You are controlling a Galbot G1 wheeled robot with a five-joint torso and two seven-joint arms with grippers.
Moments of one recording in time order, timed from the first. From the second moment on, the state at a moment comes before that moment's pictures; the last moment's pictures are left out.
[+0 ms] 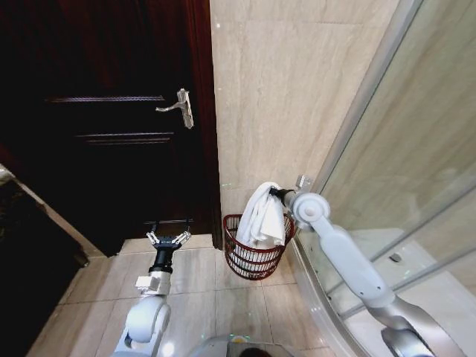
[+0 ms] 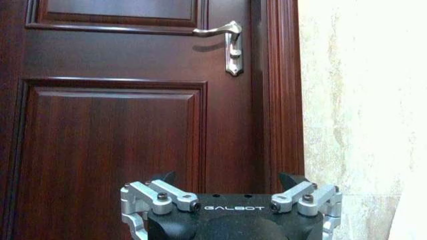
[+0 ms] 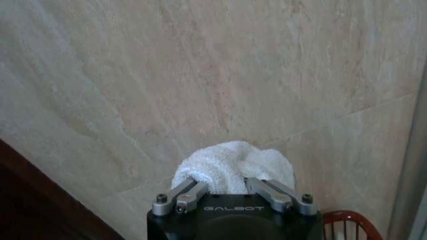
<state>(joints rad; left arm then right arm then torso) 1.61 -1.41 -0.57 -2.09 -0.13 -0.26 -0.07 -0.62 1.07 0.05 1.89 1.38 -0.60 0.85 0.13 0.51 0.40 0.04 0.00</state>
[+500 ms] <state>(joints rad) 1.62 -1.41 -0.57 -2.08 -0.13 -0.27 -0.07 -0.65 1.09 0.04 1.91 1.24 -0.59 0.76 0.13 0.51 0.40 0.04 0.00</state>
